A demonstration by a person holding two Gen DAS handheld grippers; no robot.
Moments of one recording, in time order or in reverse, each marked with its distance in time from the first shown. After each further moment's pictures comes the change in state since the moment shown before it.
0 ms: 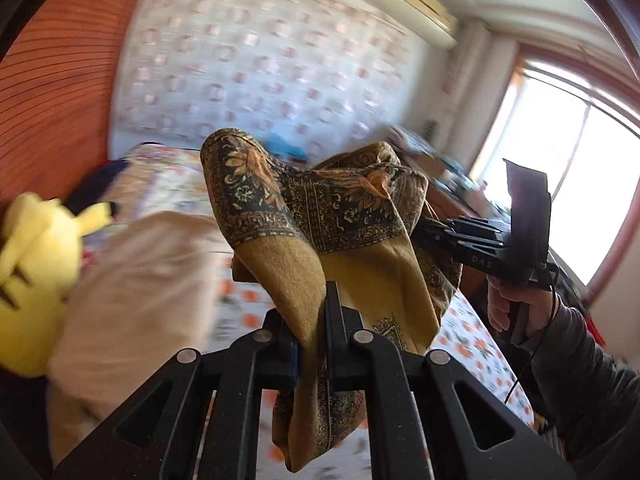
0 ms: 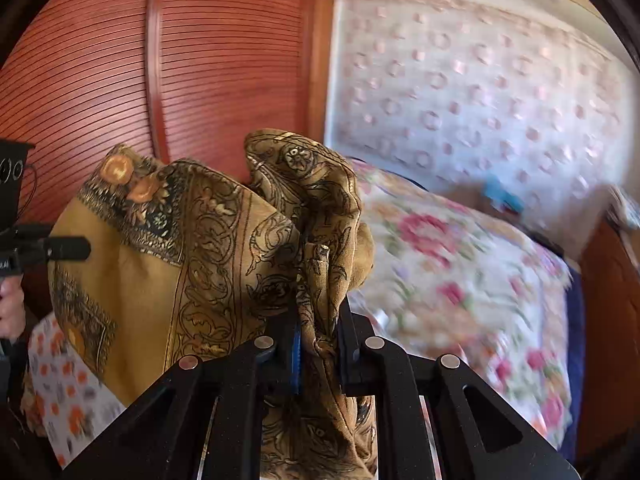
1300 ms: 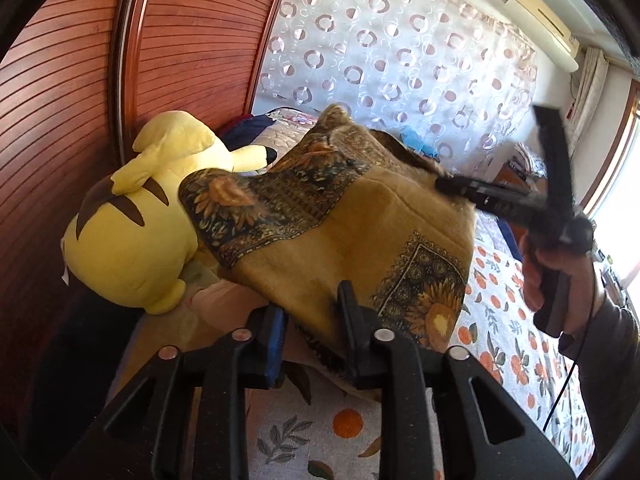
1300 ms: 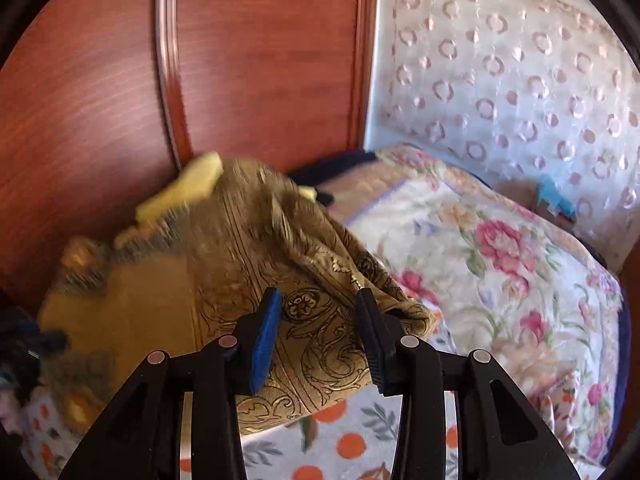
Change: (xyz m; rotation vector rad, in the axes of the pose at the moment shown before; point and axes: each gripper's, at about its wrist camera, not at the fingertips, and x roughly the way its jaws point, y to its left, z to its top) left arm -0.006 0.137 -0.066 -0.195 0.036 0.384; right arm 0.255 0.034 0.047 -0.012 0.095 0.071
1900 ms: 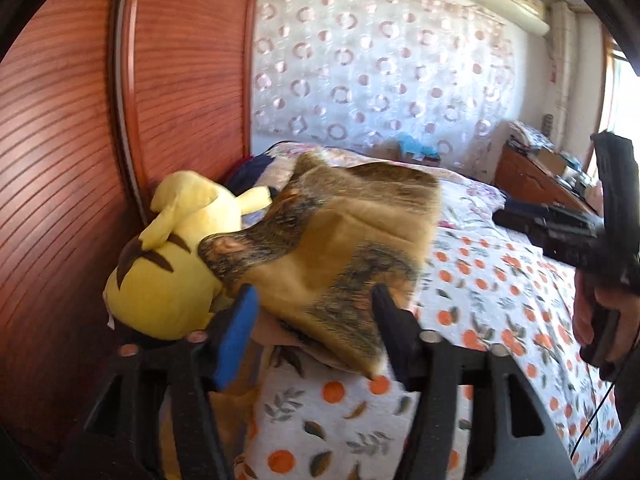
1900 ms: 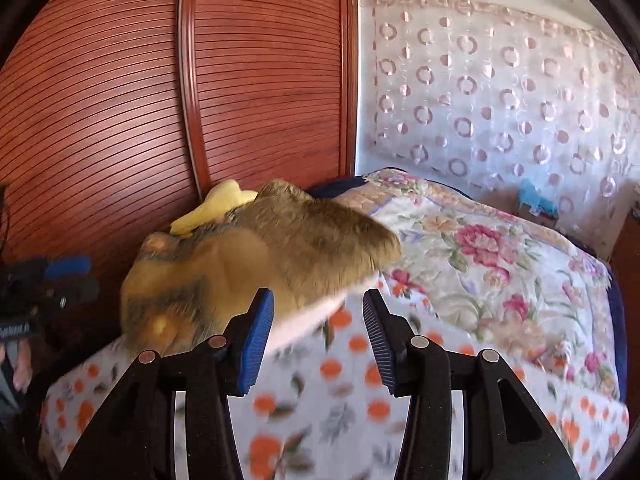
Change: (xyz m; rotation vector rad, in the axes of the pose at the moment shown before) left arm -0.069 -0.050 -0.010 0.204 -0.094 0.074; right arm -0.133 0.042 -0.083 0.061 -0.152 -0.009
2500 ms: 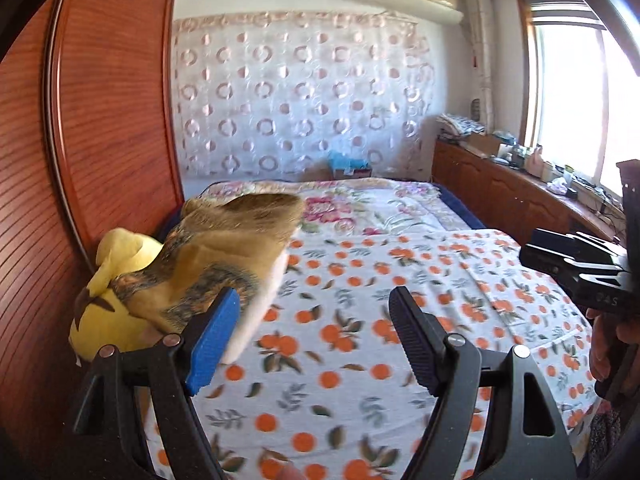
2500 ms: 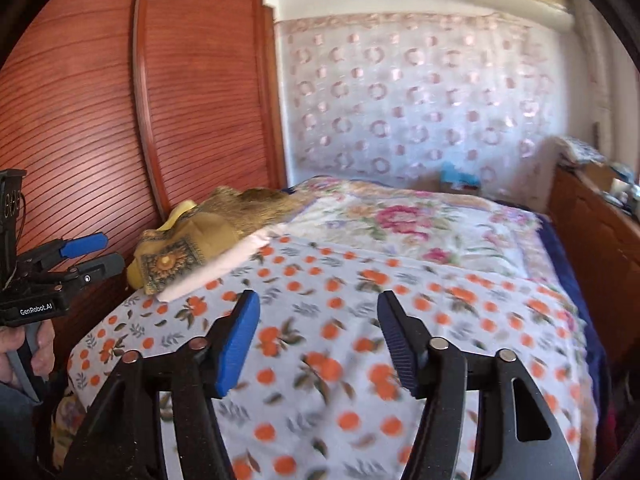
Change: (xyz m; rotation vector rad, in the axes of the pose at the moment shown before) left arm -0.066 -0.131 -0.018 0.178 -0.112 -0.143; right arm -0.226 0.006 -0.095 0.194 -0.097 -0.221
